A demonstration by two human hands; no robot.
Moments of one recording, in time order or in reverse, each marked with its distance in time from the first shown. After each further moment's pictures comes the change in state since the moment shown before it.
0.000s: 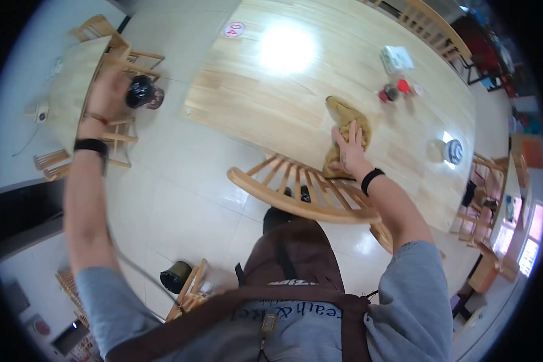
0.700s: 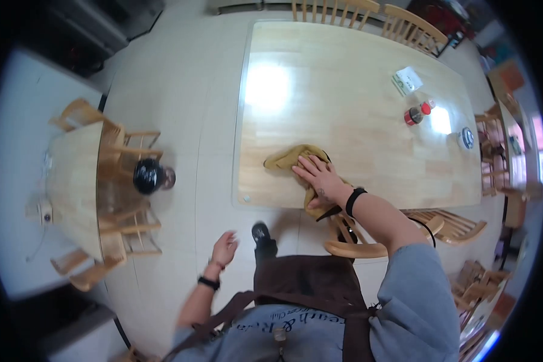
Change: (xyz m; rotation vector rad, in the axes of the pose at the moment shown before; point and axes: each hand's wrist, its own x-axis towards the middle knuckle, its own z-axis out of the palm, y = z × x) left_hand -0.193 -0.093 0.242 -0.951 -0.657 -0.335; right_hand 0.137 -0.261 -0.026 -0.041 -0.008 -0.305
